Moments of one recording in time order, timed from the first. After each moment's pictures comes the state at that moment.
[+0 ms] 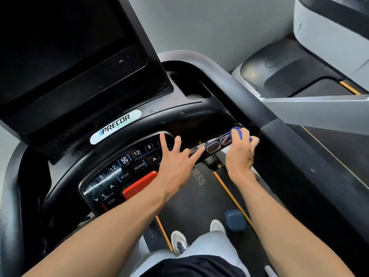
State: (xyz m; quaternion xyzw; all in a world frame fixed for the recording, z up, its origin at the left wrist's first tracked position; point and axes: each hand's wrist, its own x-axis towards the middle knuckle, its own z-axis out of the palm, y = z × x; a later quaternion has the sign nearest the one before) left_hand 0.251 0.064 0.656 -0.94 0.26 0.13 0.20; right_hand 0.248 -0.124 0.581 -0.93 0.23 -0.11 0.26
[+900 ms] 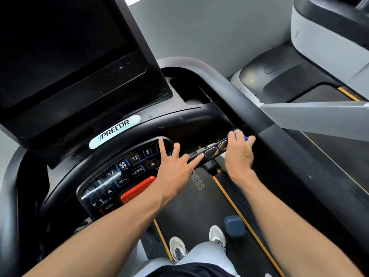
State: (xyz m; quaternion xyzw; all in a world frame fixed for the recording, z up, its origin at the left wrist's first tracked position) left_hand 0.253 0.065 0.654 -0.93 0.27 0.12 0.20; right_hand 0.265 -0.133 0.587 -0.97 0.18 -0.06 0.16
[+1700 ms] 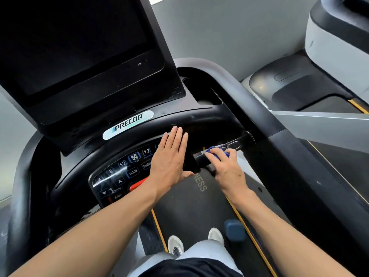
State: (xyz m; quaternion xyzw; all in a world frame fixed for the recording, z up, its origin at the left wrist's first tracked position) left_hand 0.257 0.102 0.654 -0.97 0.21 0.03 0.14; right_hand 0.219 -0.094 0.579 -0.97 -0.08 -0.14 0.20
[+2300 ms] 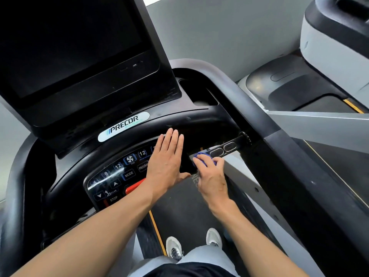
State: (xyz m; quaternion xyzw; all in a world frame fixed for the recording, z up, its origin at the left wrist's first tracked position) left_hand 0.257 0.101 0.651 -0.97 0.21 0.03 0.15; right_hand 0.203 -0.047 0.580 -0.95 -0.02 -0.15 0.28
